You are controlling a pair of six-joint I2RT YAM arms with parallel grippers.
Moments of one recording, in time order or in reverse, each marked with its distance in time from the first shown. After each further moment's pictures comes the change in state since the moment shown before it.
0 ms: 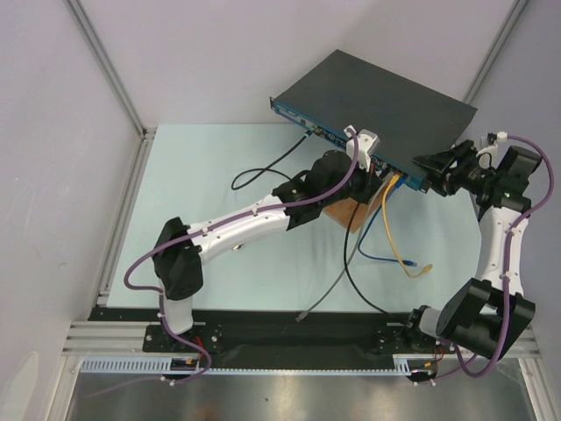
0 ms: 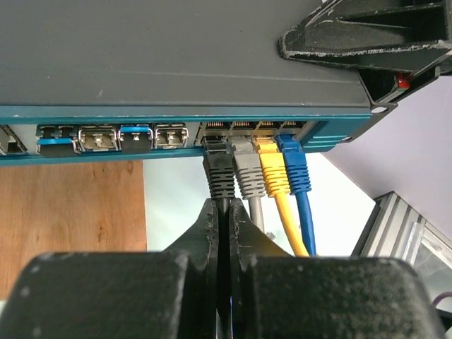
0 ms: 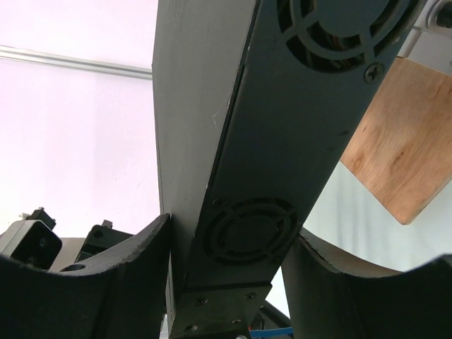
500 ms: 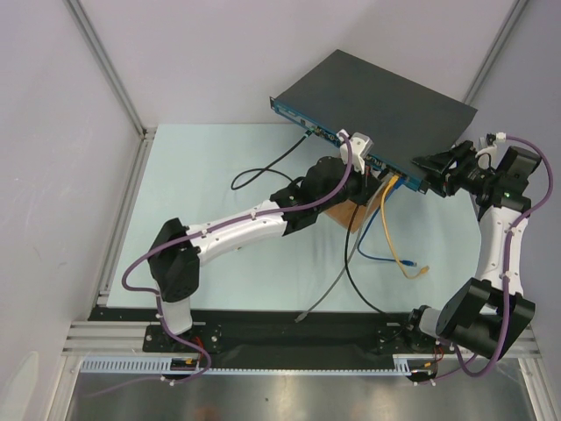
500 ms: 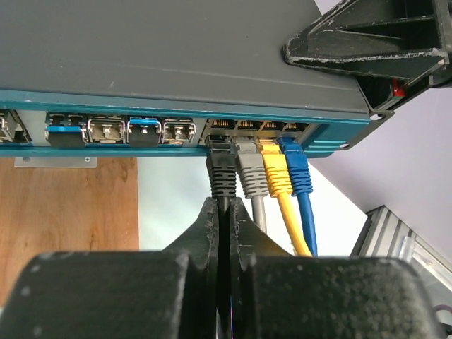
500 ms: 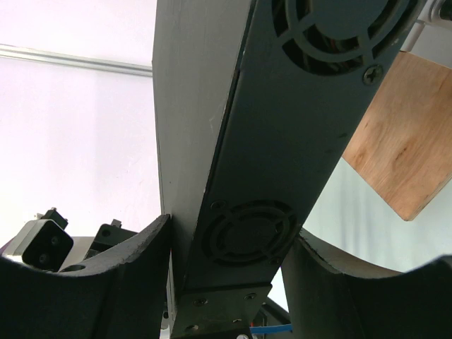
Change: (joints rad) left arm 0.000 -0.035 -0.111 0.134 -0.015 -0.037; right arm -0.001 0.001 0.001 -0.015 -0.009 -0.002
